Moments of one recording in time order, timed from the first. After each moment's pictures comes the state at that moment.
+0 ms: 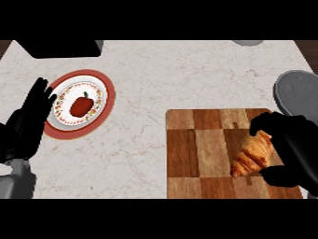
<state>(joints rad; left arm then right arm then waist) -0.12 0.22 0.10 -1.60 0.15 0.09 0.23 -0.05 -0.31 0.15 -2.01 1.19 0.32 0.06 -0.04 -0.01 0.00</state>
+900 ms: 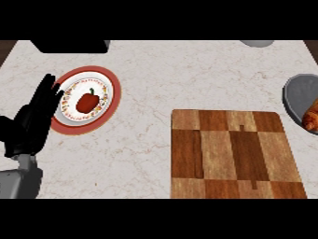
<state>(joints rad) -0.16 0.19 0.09 -1.59 0.14 0.06 0.23 -0.24 -0.39 -0.35 -1.95 0.92 0.39 0.05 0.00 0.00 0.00</state>
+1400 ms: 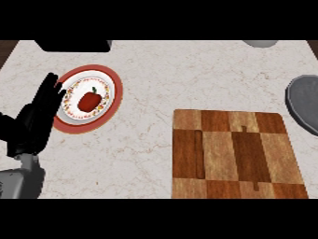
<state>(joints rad) -0.16 0.18 0.08 -1.61 0.12 0.07 0.24 -0.39 -0.56 -0.52 -1.33 0.86 0.15 -0.27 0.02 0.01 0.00</state>
